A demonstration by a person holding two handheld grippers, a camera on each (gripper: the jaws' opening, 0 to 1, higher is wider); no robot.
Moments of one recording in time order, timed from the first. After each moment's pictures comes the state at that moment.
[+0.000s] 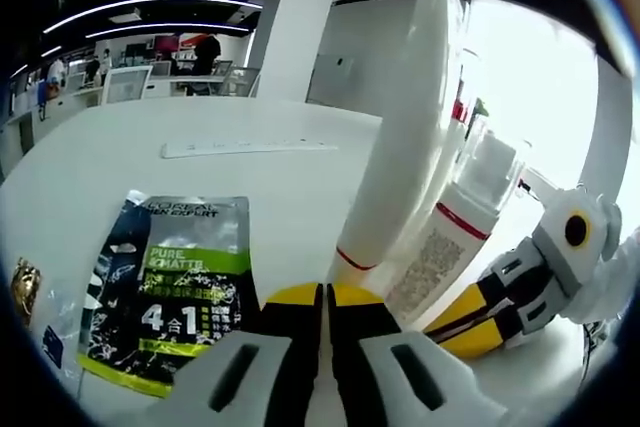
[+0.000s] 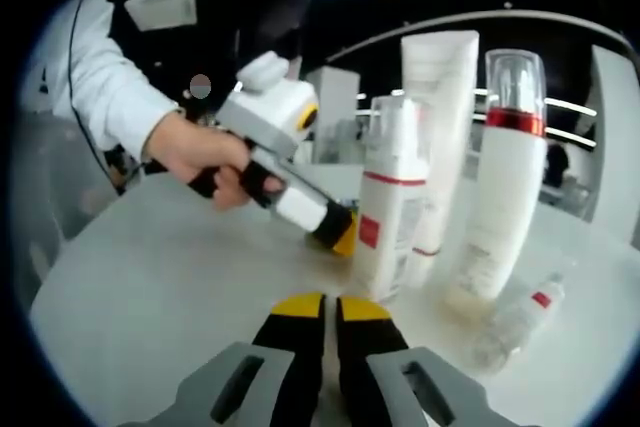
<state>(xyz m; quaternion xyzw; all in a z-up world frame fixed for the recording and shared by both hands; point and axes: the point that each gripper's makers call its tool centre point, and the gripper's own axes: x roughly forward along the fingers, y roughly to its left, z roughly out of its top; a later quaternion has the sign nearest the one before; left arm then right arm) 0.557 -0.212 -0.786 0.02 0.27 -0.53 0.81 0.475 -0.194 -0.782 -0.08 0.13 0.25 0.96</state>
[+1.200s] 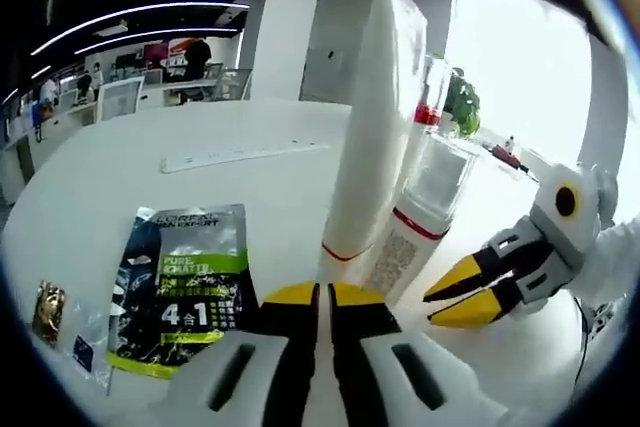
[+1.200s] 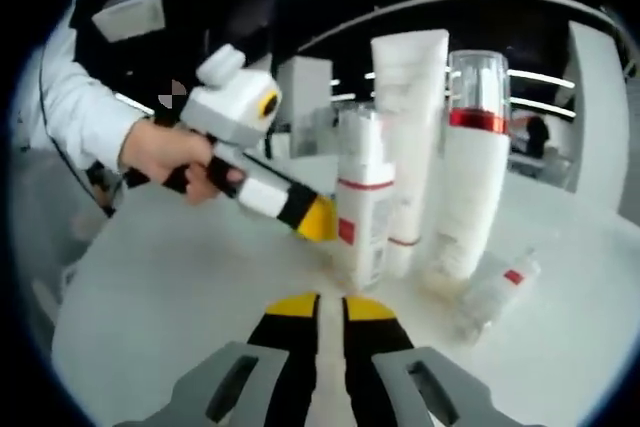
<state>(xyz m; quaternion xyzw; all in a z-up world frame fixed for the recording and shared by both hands) 0.535 -0.199 -0.767 0.06 0.26 -0.53 0.80 0.461 -0.213 -0.768 -0.02 0.18 0.18 0.97</state>
